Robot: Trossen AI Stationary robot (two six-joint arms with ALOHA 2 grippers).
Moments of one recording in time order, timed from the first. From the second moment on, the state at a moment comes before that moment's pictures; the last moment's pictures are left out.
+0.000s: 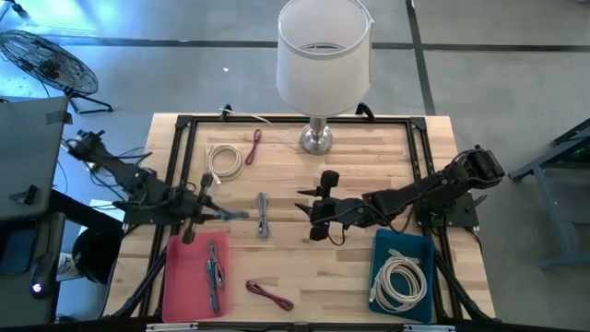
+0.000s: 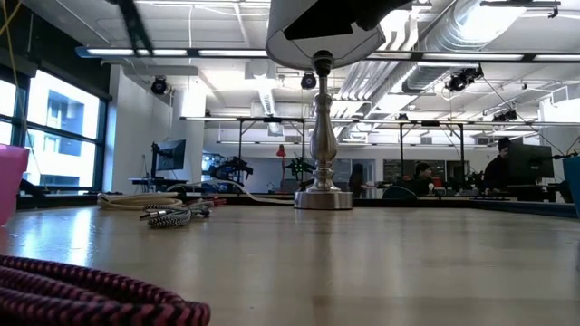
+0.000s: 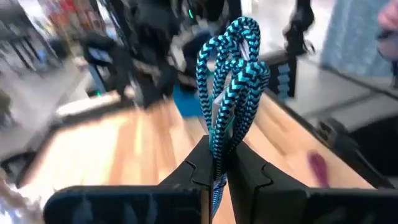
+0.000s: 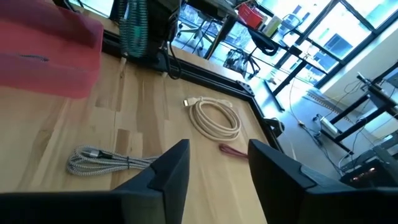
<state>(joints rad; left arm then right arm) -0.57 0.56 0.59 -0.18 -0.36 0.12 0.29 1.57 1.00 0.25 0.64 -0.29</state>
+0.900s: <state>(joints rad) -1.05 1.13 1.02 -1.10 -0.35 -0.47 0.30 1.57 1.00 0.21 0.64 -0.18</state>
